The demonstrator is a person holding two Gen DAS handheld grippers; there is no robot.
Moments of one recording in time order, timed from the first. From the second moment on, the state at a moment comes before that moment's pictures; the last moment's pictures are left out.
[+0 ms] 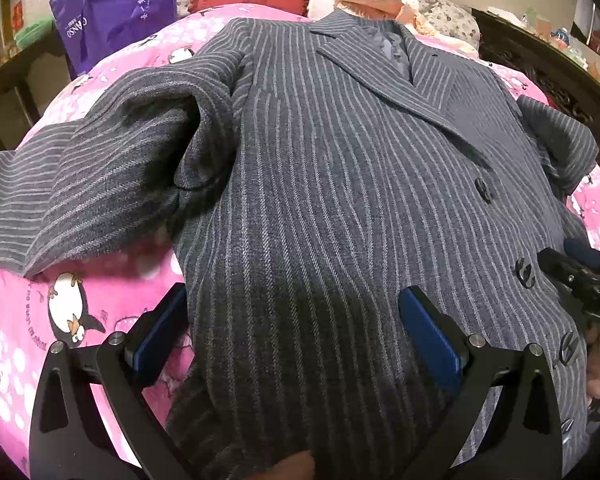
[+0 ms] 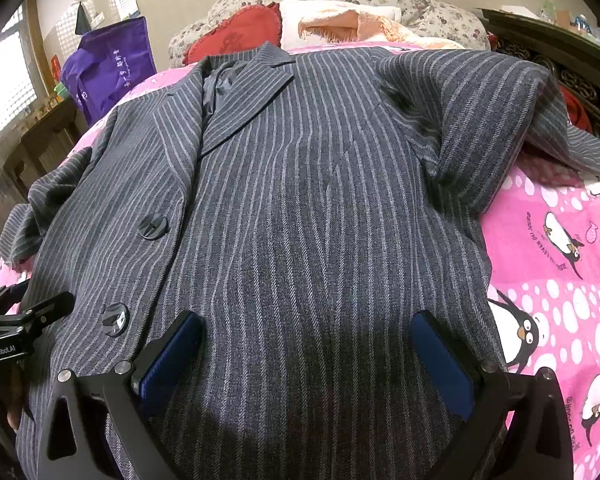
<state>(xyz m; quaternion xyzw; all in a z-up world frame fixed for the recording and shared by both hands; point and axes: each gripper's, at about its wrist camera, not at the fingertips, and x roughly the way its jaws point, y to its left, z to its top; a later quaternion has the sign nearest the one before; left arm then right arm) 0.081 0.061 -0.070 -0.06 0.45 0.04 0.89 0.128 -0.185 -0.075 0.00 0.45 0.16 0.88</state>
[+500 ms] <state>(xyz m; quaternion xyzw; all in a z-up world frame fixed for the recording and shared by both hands) 0.081 0.061 -0.069 -0.06 0.45 0.04 0.89 0.128 -0.184 -0.075 -0.01 0.45 0.16 0.88</state>
